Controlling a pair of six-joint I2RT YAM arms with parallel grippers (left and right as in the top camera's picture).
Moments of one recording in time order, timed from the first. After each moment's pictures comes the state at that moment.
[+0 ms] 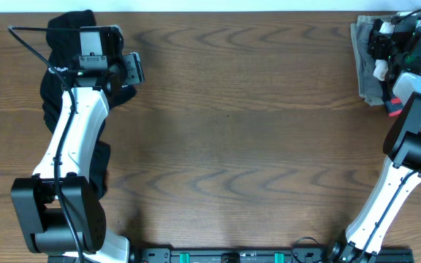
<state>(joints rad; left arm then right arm) 0.01 1.70 1.35 -0.50 0.02 -0.15 -0.39 2.48 1.76 0.29 -0.28 -0.20</state>
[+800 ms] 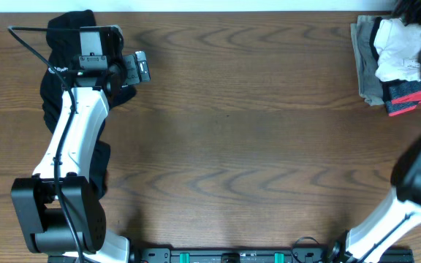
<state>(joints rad) 0.01 1.70 1.35 -0.50 0.02 -0.15 -0.39 2.00 1.74 0.14 -0.36 -0.07</state>
